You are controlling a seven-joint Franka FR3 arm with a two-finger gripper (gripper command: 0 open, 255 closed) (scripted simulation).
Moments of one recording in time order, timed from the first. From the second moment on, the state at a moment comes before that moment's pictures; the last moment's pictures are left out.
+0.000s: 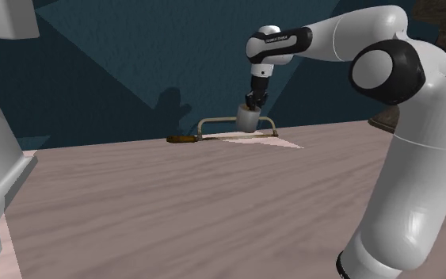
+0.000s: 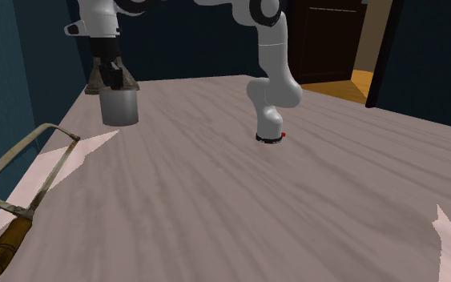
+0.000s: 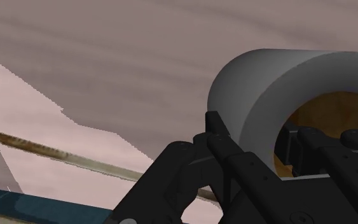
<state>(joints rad) -0.11 0.14 -0.31 -1.63 0.04 1.75 -0.31</state>
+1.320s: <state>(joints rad) -0.41 0.36 -0.46 -1.37 0.15 1.69 -0.75</state>
